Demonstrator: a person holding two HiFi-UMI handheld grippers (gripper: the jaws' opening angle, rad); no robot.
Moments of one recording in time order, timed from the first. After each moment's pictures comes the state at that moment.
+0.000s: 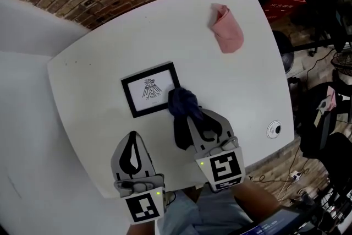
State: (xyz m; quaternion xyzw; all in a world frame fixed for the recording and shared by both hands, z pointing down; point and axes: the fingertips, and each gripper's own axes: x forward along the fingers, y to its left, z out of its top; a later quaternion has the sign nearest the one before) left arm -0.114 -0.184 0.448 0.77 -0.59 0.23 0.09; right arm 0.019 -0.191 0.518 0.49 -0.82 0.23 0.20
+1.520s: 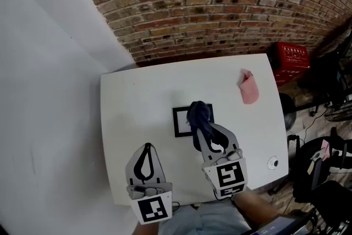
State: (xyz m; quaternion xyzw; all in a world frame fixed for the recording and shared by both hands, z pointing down) left arm -0.198 -0.180 0.345 0.73 -0.66 0.16 0.05; right arm -0.061 -0.231 0.389 0.46 -0.87 0.11 0.17
